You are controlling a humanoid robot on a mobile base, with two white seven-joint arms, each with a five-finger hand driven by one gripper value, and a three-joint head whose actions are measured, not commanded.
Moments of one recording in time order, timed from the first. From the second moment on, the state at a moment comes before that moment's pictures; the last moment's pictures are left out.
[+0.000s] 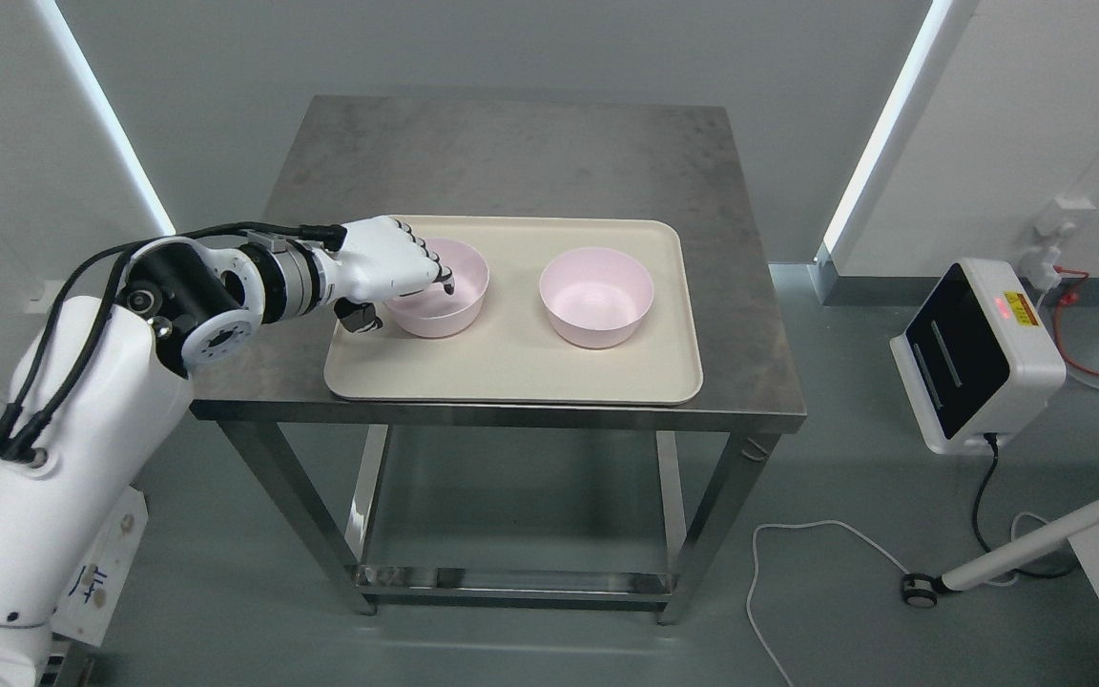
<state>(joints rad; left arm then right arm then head) -0.93 0.42 -0.48 -1.37 -1.02 -0.45 -0.76 0.00 0.00 0.00 0.00 0.00 0.03 0.01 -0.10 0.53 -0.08</state>
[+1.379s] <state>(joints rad) -1.00 0.28 -0.27 -1.28 -1.02 -0.44 -0.95 0.00 0.00 0.00 0.00 0.00 0.03 0.01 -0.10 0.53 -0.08</state>
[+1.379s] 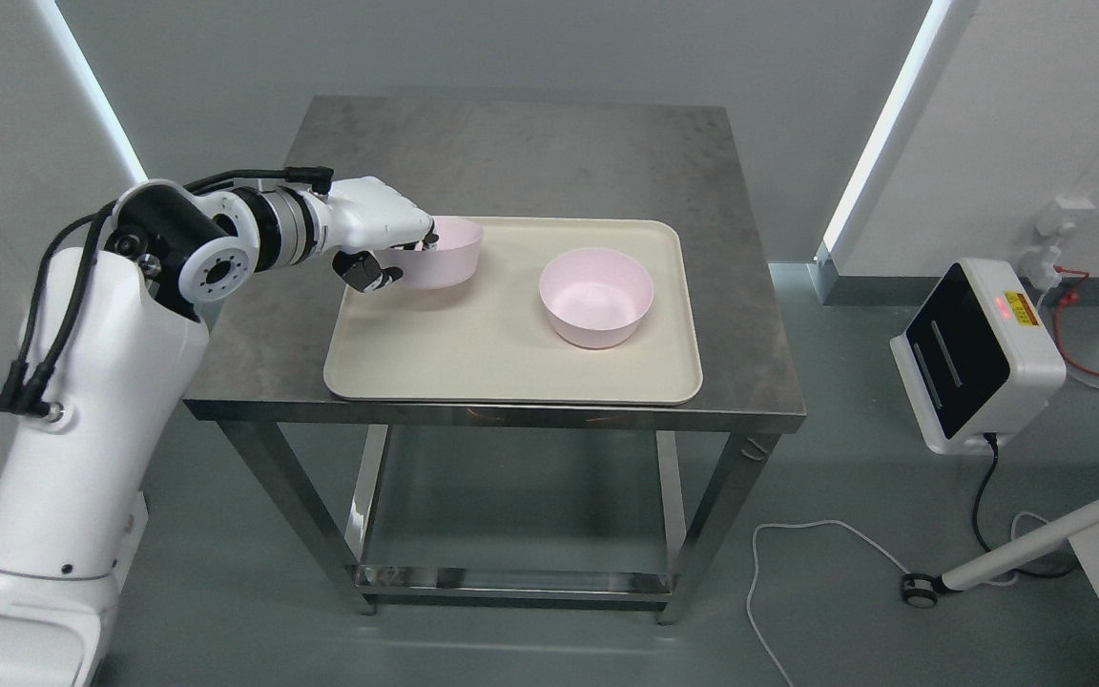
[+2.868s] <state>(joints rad) -0.84 0.04 -0.01 -1.38 -0.87 -0.62 -0.85 0.00 0.00 0.00 0.00 0.00 0.03 0.01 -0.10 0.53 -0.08</state>
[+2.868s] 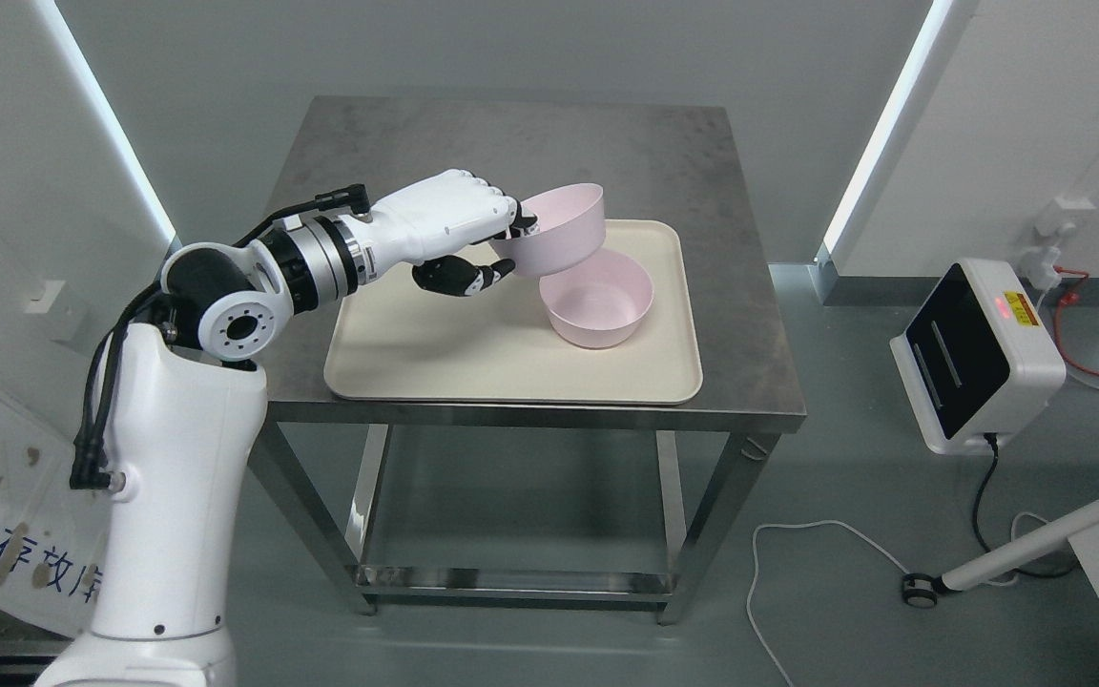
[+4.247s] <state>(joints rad) -0.84 0.00 -0.20 -1.42 -1.05 -0.47 -0.76 0.00 0.00 0.00 0.00 0.00 0.03 0.01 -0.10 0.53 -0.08</state>
